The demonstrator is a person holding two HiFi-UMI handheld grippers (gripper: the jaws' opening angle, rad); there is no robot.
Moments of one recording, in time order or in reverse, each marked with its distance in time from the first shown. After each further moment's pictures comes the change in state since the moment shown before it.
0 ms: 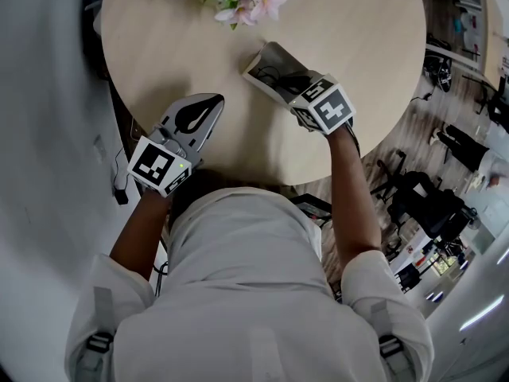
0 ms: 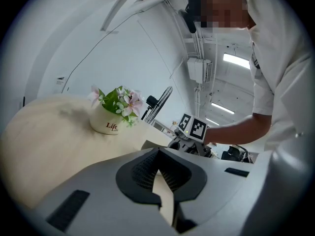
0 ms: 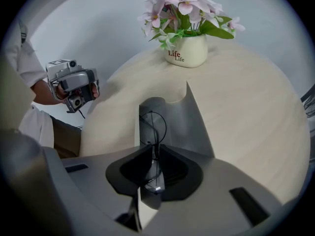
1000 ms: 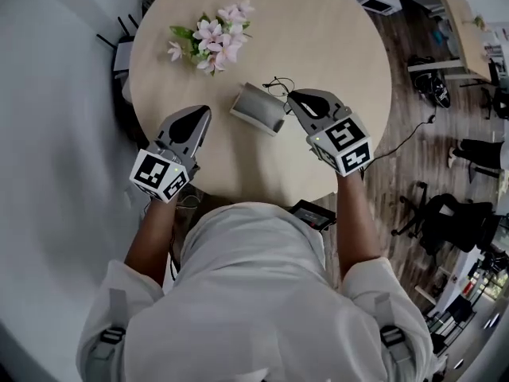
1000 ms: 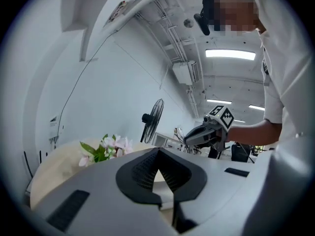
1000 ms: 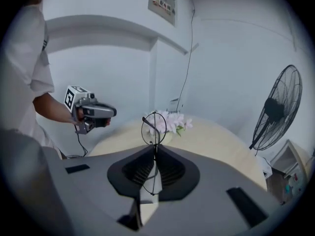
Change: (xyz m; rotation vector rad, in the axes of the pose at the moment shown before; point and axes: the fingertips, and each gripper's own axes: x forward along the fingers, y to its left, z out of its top) left arm -0.017 -0.056 0.119 0.254 -0.137 0.037; right arm -0.230 0.027 0.050 -0.097 -0.640 -0.335
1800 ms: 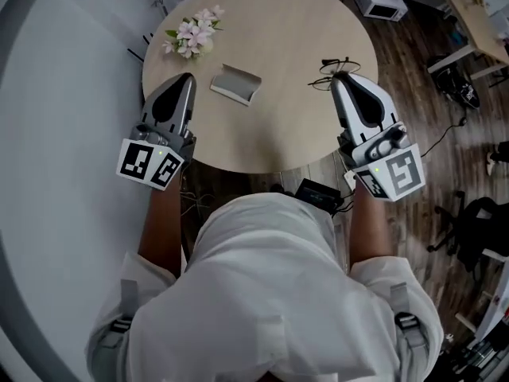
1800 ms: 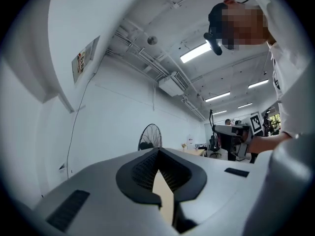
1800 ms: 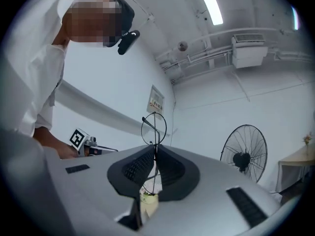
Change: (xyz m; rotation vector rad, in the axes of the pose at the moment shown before) left arm -0.015 -0.258 0.149 0.277 -0.211 0.150; right arm -0.394 0.013 0.011 -0.017 -0.903 -0.179
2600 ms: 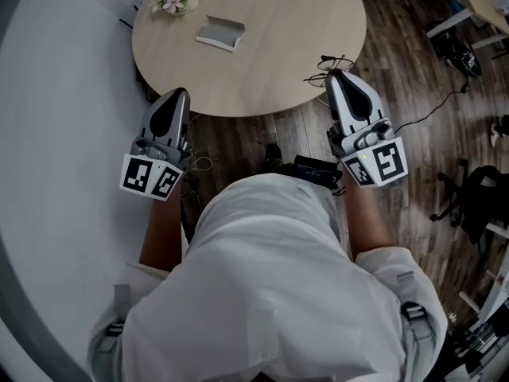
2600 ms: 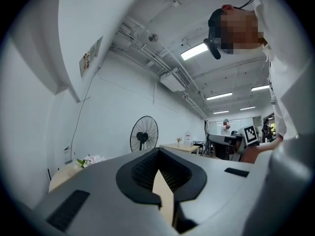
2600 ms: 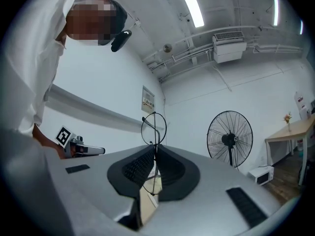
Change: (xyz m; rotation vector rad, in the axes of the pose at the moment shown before) left arm -0.140 -0.158 -0.066 -0.078 0.083 0.034; right arm -0.188 0.066 -0.057 0.159 0.038 -0.108
